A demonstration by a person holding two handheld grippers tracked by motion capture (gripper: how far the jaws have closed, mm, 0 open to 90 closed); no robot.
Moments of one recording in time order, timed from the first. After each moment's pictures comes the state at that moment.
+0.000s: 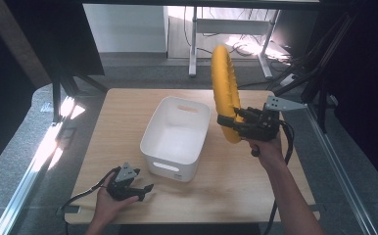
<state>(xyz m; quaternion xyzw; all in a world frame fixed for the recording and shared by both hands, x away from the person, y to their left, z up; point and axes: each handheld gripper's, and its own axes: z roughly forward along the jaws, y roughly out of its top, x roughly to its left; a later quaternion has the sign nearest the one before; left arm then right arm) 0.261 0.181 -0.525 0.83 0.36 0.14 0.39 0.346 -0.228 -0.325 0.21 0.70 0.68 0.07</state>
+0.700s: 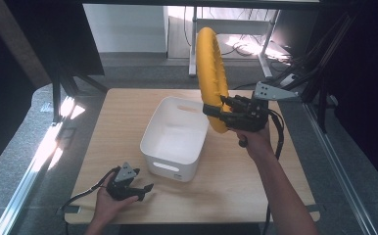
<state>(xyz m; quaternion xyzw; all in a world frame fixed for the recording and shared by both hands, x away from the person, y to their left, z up) 0.261 0.181 -0.525 0.83 0.36 0.14 0.39 0.348 -0.190 -0.293 0.17 0.69 0.70 0.07</state>
